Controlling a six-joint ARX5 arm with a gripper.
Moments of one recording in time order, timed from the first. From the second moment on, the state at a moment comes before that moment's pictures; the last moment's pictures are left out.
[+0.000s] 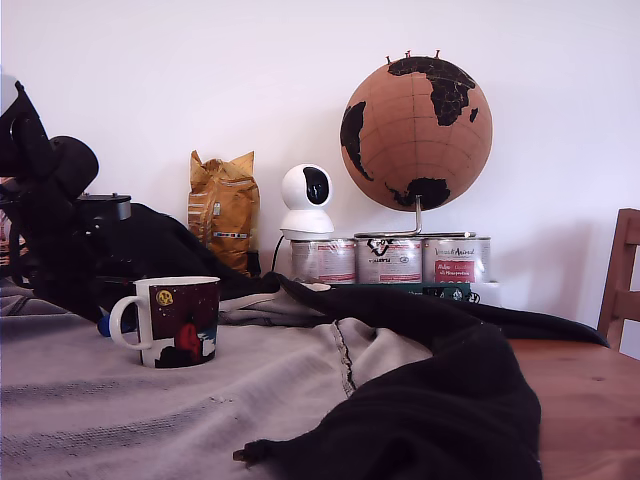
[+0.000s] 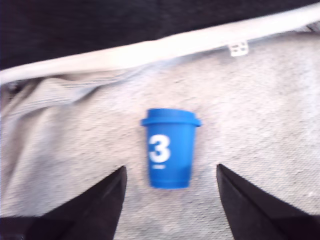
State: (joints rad) arm -0.07 2.13 1.45 -0.20 0.15 0.24
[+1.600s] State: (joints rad) arm -0.08 2.13 1.64 -0.66 0.29 0.24
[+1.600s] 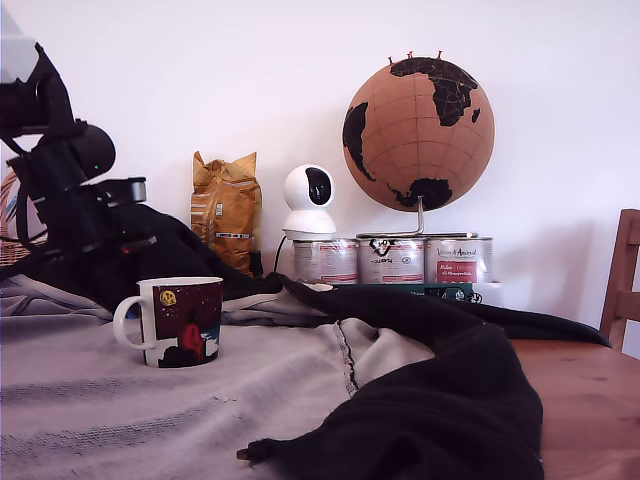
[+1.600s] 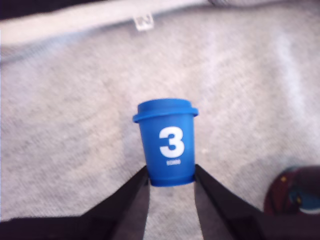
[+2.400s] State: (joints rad) arm -0.29 1.82 1.64 -0.89 0.28 0.20
